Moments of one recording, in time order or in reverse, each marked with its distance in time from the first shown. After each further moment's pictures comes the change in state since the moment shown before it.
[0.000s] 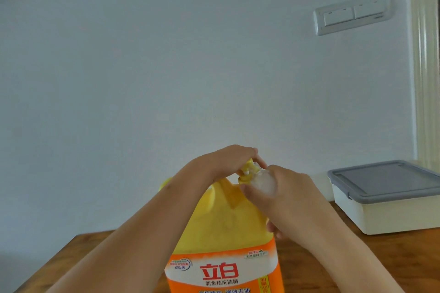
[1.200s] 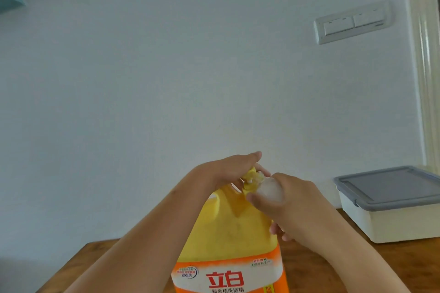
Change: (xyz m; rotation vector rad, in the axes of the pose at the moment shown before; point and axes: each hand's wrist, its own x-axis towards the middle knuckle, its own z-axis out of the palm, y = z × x) left_hand 0.001 0.000 -0.006 -0.058 -0.075 -0.087; right_hand 0.003 0.003 -0.006 0.093 -0.073 -0.073
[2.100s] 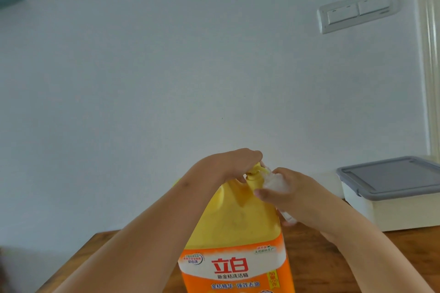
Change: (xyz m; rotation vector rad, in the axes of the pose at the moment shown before) left_hand 0.000 0.008 0.008 0.175 0.032 -0.042; right_hand 0.012 0.019 0.004 0.035 -0.123 0.133
